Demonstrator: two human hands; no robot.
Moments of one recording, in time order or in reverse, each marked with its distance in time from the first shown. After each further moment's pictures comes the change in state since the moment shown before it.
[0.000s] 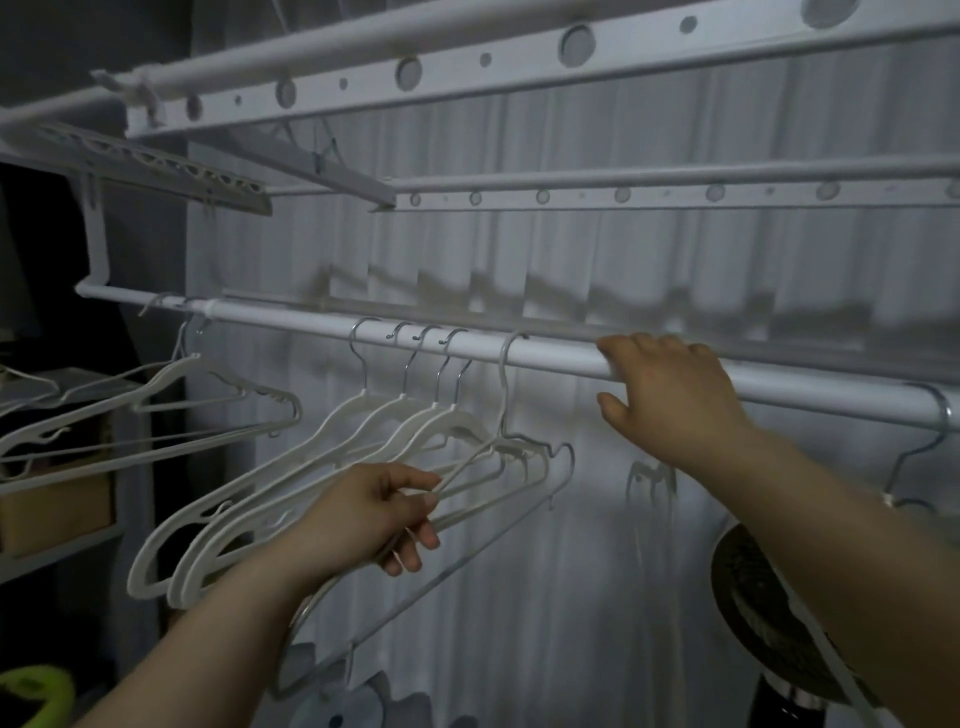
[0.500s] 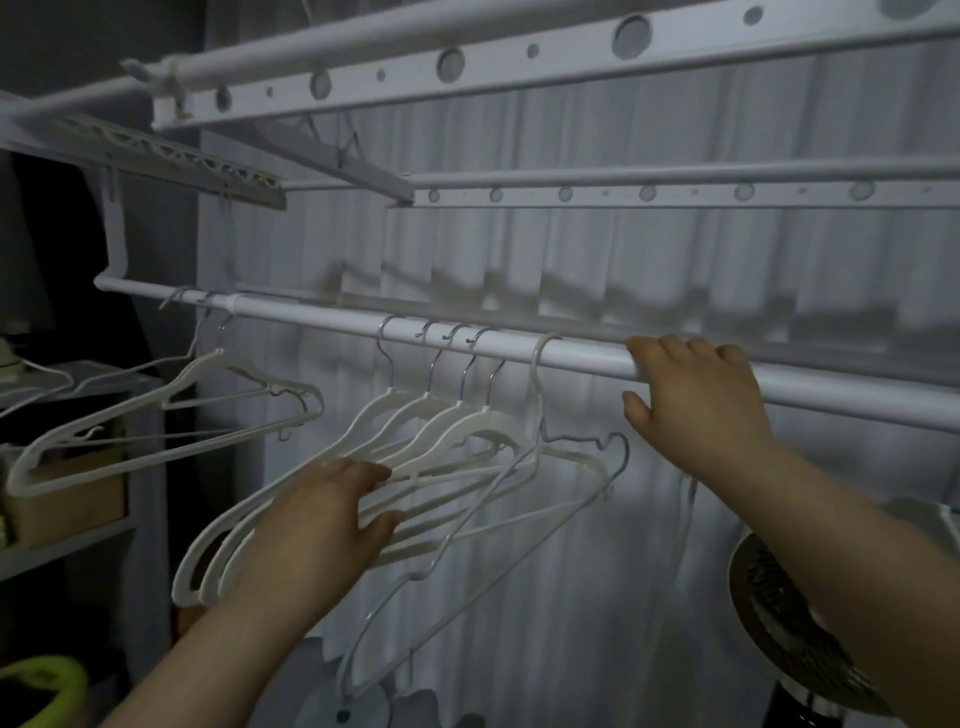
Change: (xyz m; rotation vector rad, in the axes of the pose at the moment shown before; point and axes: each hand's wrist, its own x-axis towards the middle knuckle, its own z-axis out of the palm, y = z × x) left_hand -0.018 -0.028 -0.033 0.826 0.455 0.310; right_hand 0.003 -0.012 0.013 -0.092 0.070 0.067
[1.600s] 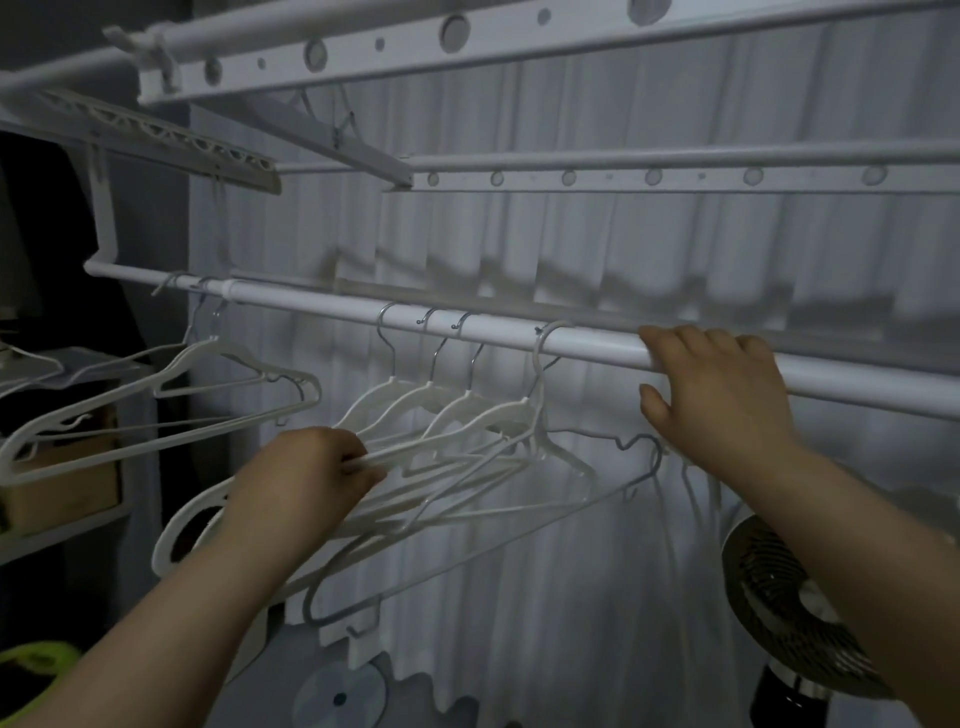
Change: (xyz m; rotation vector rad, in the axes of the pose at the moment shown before) left_hand 0.024 0.002 -0.016 0.145 -0.027 -0.038; right_hand -0.011 0.010 0.004 0.061 0.107 -0.018
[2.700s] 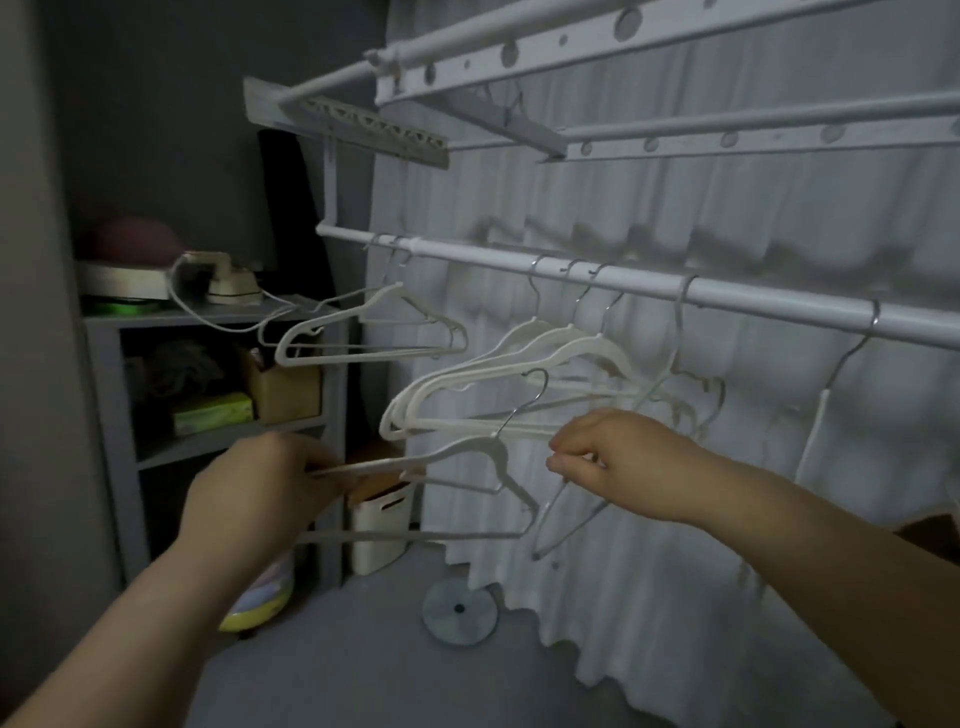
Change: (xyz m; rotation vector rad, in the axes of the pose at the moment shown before) left_hand -0.149 -0.054 -0.088 0.124 0.040 -0.392; right_hand -0.056 -0.138 -0.029 0.650 -0.591 -0.526
